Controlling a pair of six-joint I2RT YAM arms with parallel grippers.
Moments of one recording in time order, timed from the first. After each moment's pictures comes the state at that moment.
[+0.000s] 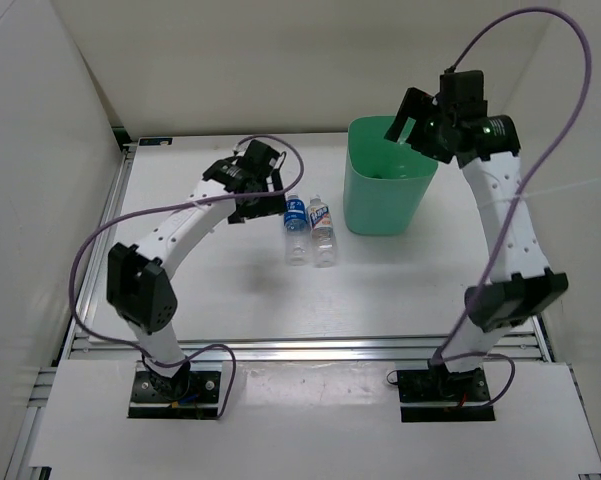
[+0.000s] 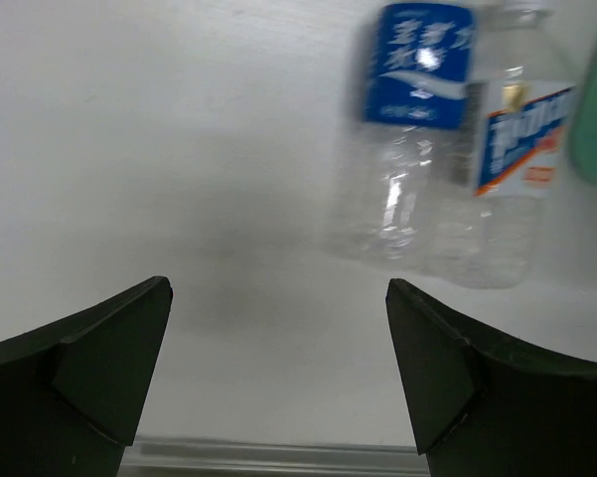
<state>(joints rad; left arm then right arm) -0.55 1.71 1.61 -0.96 -0.30 -0.67 0.22 1.74 2.13 -1.04 0.02 0.49</state>
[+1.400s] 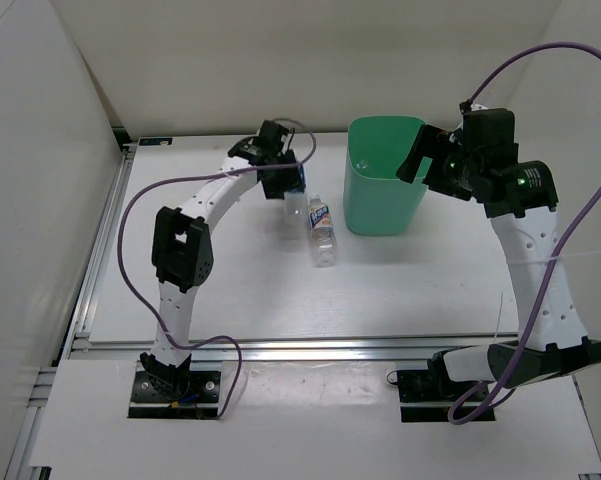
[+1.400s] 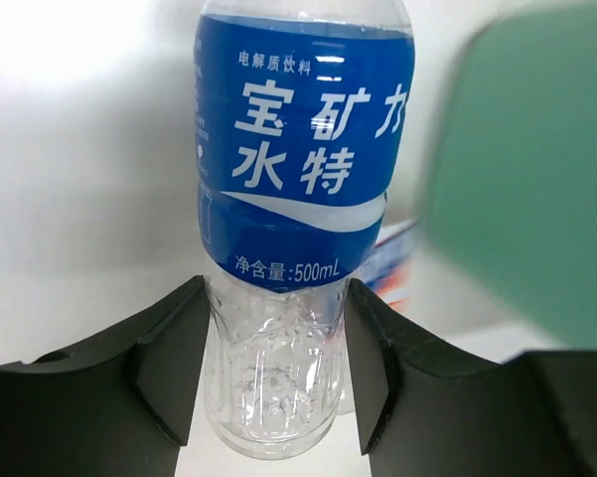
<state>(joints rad) -0.47 2.17 1.96 -0.79 0.05 -0.65 0.25 1.34 1.81 -1.11 -0.02 0.44</state>
